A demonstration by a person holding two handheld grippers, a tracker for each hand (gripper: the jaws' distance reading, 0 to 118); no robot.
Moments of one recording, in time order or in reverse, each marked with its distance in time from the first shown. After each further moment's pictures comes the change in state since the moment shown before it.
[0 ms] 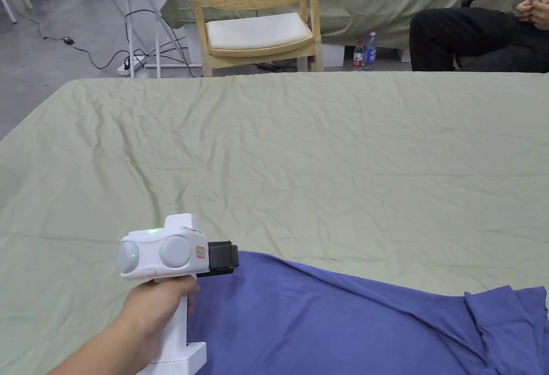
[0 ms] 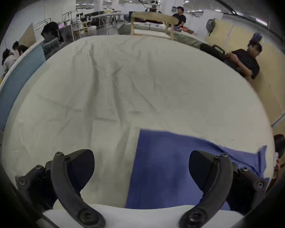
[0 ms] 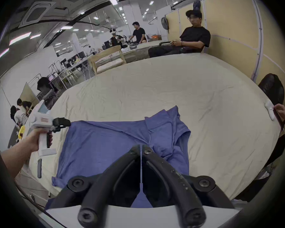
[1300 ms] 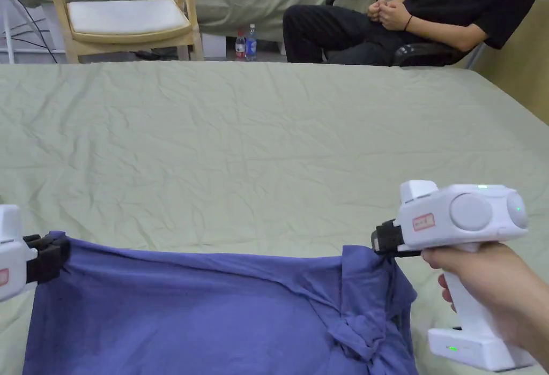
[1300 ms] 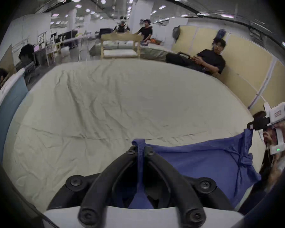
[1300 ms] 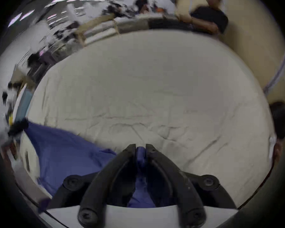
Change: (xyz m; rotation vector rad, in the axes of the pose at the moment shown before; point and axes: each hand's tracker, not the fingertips) left arm -0.013 -0.037 0.149 0.249 -0.263 -0.236; right arm 0.042 0.122 -0.105 -0.237 -0.044 0.244
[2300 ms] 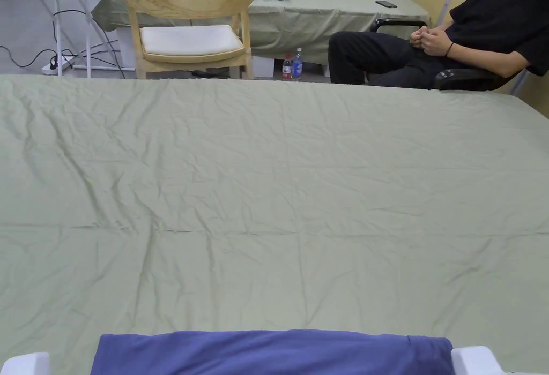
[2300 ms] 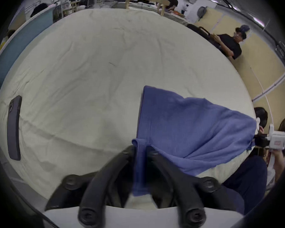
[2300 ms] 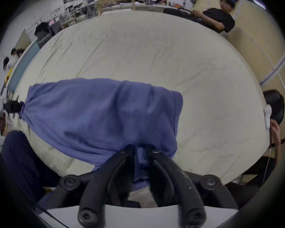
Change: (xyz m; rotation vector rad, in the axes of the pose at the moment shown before) left arm -0.020 -0.179 0.083 -0.382 0.046 0.315; right arm -0.018 -0.210 0.020 -0.173 -0.034 0.014
